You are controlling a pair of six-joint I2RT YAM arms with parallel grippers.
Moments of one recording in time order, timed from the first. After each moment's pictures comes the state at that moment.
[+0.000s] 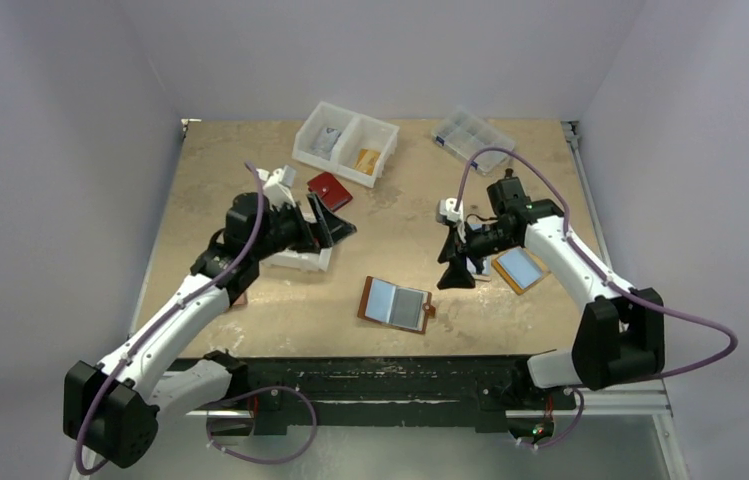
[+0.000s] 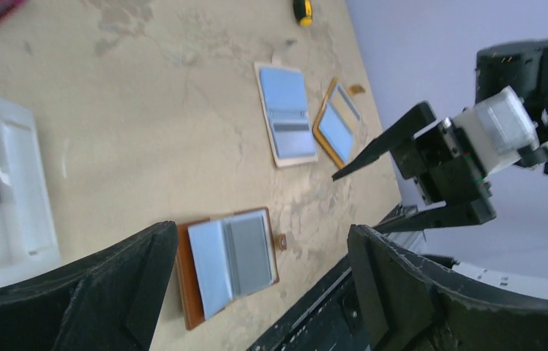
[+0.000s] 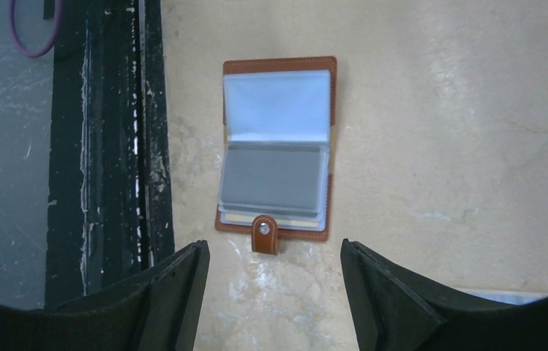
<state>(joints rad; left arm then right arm) -0.40 1.03 0.78 -0.10 0.37 -0.71 0.23 1.41 1.06 -0.93 -0.94 -0.94</state>
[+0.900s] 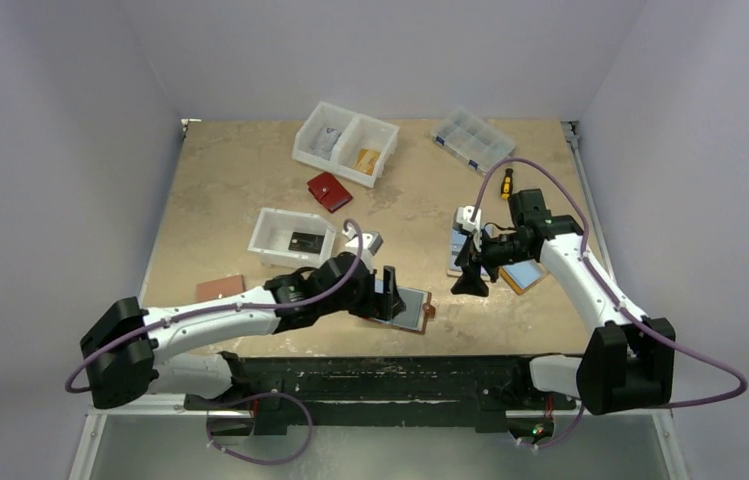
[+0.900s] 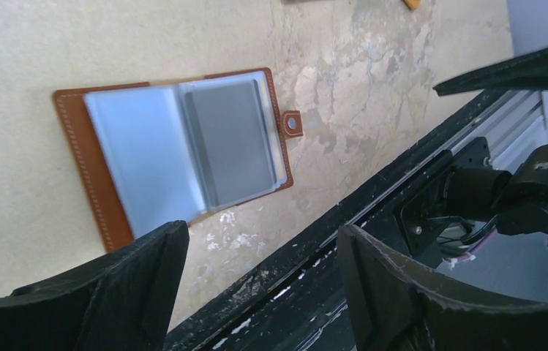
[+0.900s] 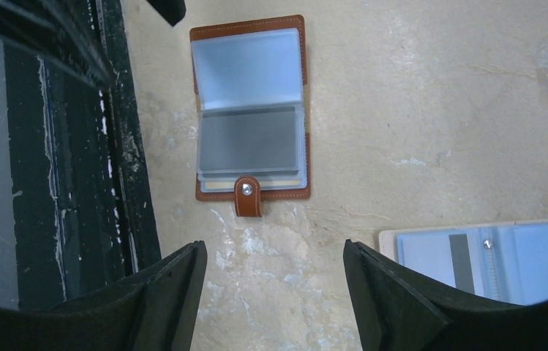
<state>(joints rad) -1.01 1.20 0.72 -0.15 -0.05 -0.78 0.13 1.25 0.93 -0.92 -0.88 -0.95</state>
